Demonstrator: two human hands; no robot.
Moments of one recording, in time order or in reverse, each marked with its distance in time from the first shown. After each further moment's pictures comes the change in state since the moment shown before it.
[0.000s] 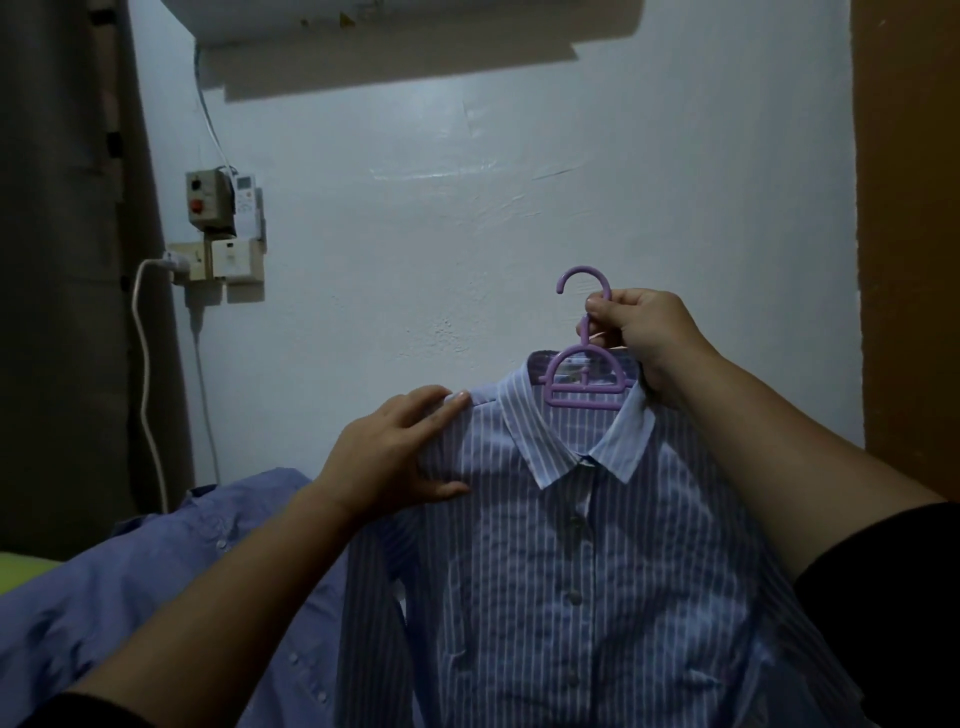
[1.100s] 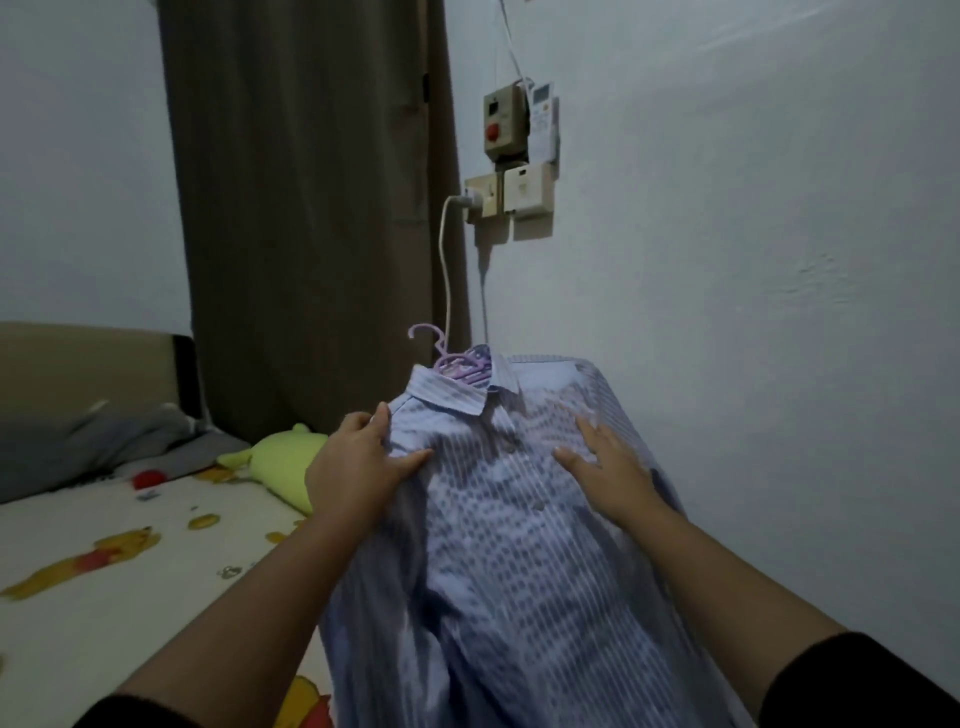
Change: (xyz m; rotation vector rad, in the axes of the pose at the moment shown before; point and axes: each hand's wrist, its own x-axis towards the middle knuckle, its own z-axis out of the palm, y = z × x) left_hand -0.235 -0.214 -0.060 0.421 -0.375 -1.282; right_hand -0.019 0.237 0.390 -0.497 -0.681 -0.044
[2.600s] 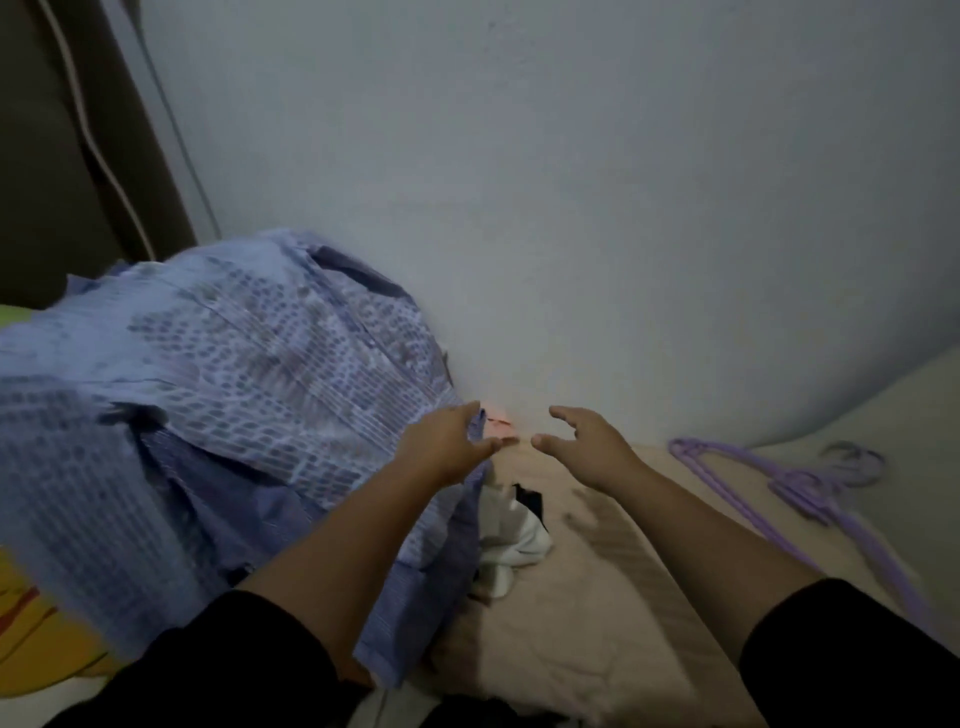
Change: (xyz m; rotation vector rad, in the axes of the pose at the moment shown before) left_hand -0.260 0.209 0.126 -0.248 -0.905 0.587; right_hand -0.284 0.168 -0.078 -0.005 0.034 0.557
